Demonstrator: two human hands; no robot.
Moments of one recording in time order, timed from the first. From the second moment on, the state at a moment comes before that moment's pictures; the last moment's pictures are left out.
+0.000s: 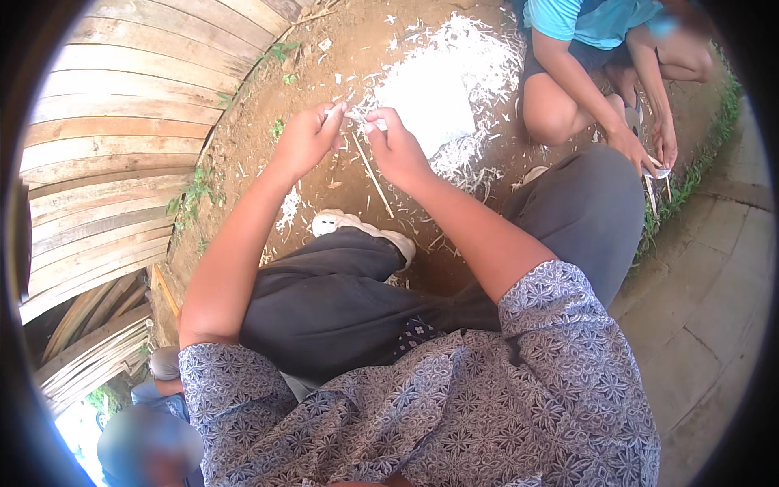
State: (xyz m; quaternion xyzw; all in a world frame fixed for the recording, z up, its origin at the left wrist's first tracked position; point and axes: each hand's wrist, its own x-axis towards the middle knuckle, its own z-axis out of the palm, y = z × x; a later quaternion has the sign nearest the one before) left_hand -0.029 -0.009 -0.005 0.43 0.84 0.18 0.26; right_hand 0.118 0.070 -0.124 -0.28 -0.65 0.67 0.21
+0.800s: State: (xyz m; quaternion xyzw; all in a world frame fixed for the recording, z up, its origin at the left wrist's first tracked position) left_hand -0.034 -0.013 -0.021 0.49 0.84 0.11 0.18; right_hand 0.120 0.077 -0.125 -0.31 -0.68 0.64 0.15
